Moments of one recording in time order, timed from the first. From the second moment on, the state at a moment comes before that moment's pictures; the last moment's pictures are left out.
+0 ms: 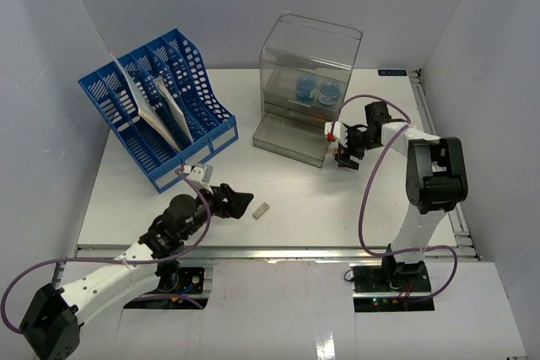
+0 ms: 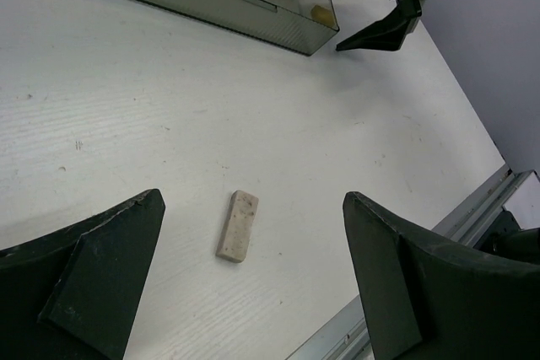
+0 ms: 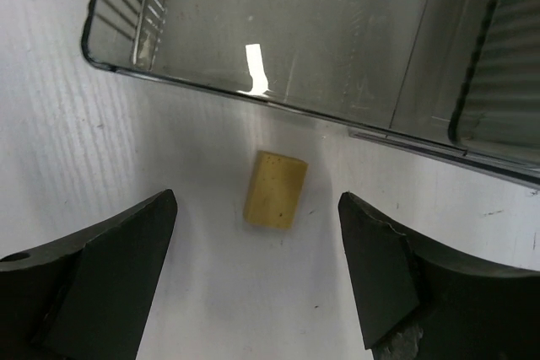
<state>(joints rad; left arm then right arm) -0.73 0.61 0.15 0.29 -0.07 -0.56 0.11 1.85 1.15 -0.47 -0.65 -1.34</state>
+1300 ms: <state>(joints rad) -0.77 1.17 0.30 0.29 0.02 -0.61 0.45 1.63 1.21 -0.34 -0.44 -0.71</state>
